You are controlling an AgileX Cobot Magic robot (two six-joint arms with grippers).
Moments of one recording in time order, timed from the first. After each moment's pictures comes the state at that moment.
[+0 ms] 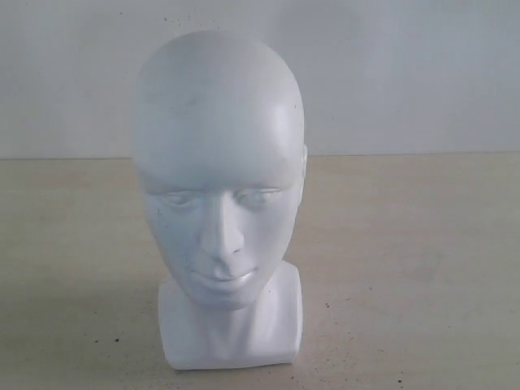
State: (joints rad) left arm -0.01 0.00 0.00 -0.13 0.23 -0.04; right arm 0.47 1.33 -1.34 -0.31 -0.76 1.78
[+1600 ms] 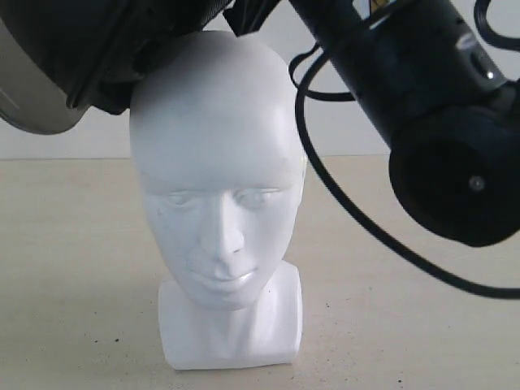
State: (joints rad) left arm -0.01 0.00 0.00 -0.13 0.23 -0.04; right arm 0.84 1.46 -0.97 0.09 -1.11 1.44
